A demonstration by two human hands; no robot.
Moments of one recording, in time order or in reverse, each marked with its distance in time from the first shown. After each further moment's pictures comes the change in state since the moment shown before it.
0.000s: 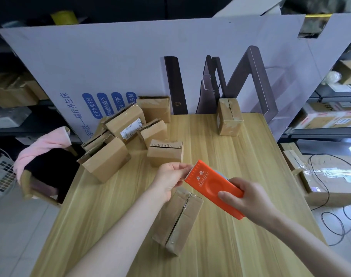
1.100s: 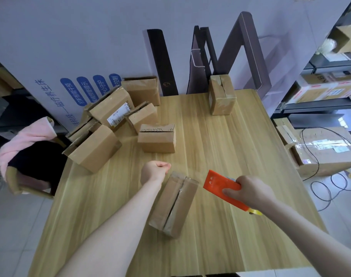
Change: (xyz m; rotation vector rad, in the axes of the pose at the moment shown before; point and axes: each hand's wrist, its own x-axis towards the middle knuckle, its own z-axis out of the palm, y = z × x) left_hand 0.094 -0.098 -0.024 0.304 0.387 -0.069; right_hand 0.014 0.065 0.019 -0.579 -0.144 0.407
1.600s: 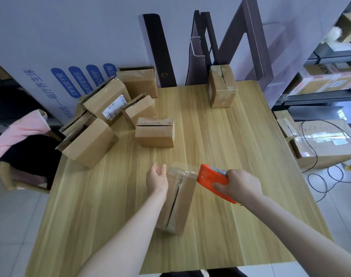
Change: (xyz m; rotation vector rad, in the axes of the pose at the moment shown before) left_hand -0.007 -0.043 0.025 -0.020 0.079 -0.005; right_hand 0.014 -0.028 0.017 -0.121 0.034 -0.021
